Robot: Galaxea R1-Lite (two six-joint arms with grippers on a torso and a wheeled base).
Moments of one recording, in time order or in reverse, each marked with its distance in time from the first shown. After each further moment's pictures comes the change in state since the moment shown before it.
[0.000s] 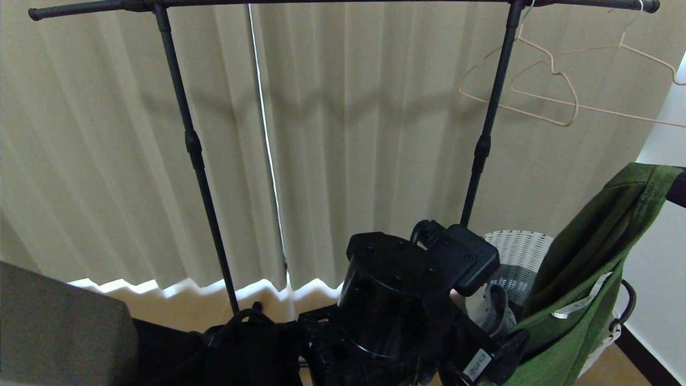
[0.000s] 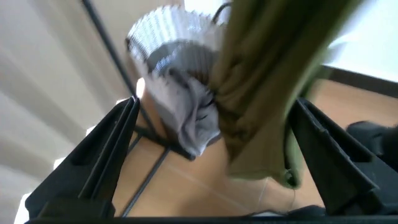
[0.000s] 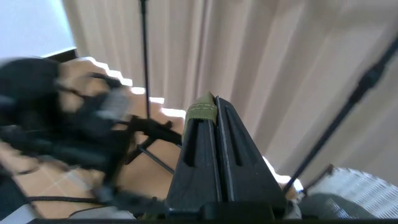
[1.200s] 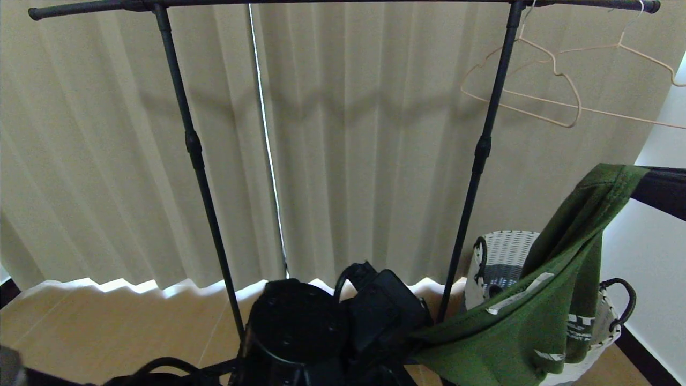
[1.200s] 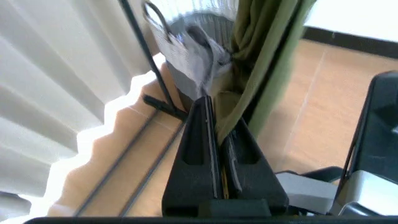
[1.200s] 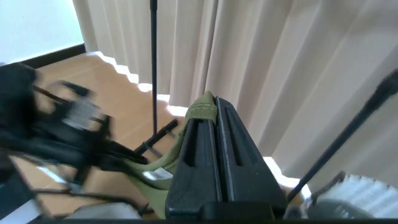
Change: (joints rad) left arm 0.033 -0.170 0.362 -0.155 0.027 0.068; right arm 0.036 0.058 -0.011 -0.045 0.000 -0.011
